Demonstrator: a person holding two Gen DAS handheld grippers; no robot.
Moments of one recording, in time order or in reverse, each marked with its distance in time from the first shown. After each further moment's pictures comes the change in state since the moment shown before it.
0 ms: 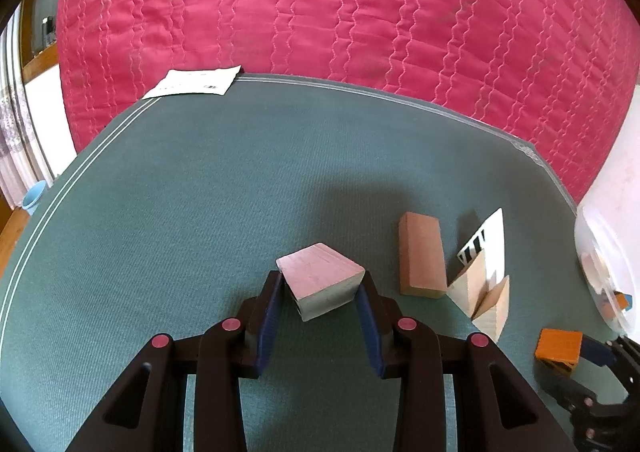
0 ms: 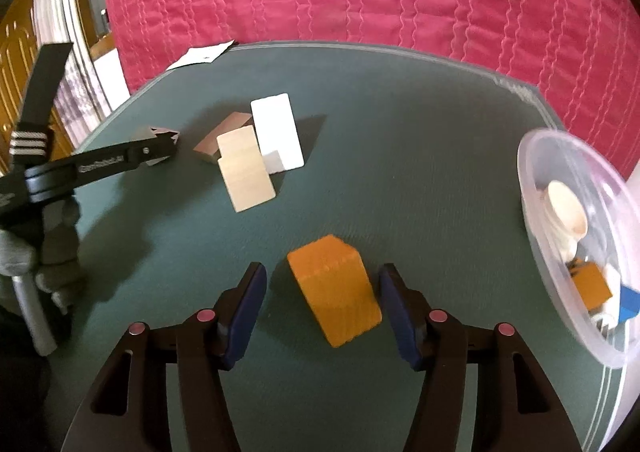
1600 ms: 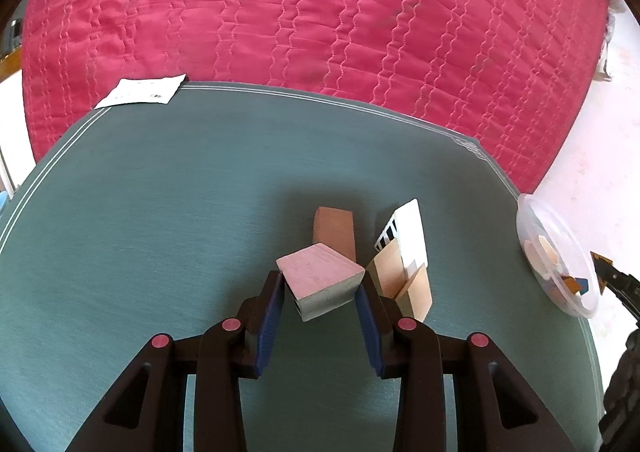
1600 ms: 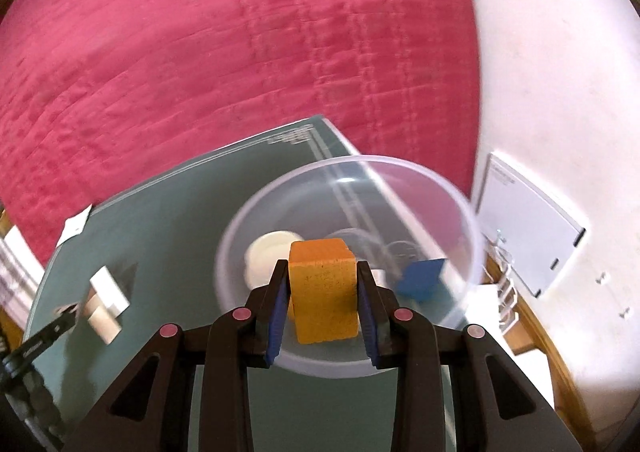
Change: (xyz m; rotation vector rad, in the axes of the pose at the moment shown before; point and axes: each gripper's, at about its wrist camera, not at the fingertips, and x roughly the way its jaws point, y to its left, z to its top) left arm -0.014 -0.027 -0.007 0.043 -0.015 -0.170; right arm -0.098 -0.167 -0.027 0.536 -0.260 -0.310
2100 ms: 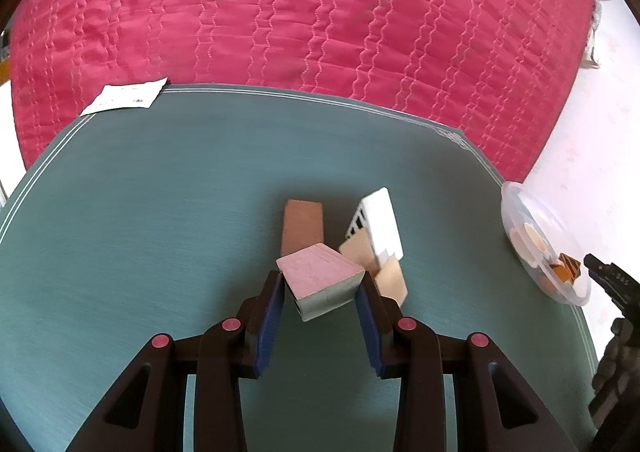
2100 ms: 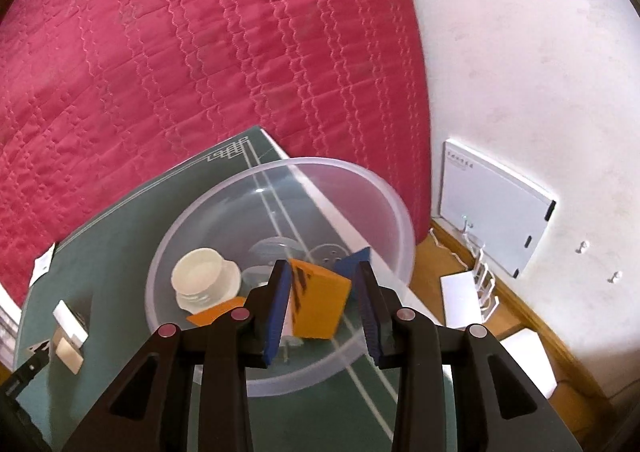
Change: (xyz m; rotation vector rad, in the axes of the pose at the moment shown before) left arm 0.000 -0.018 -0.004 0.040 0.009 -0.031; right arm 0.008 -0.042 -0.010 0.119 -0.046 -0.122
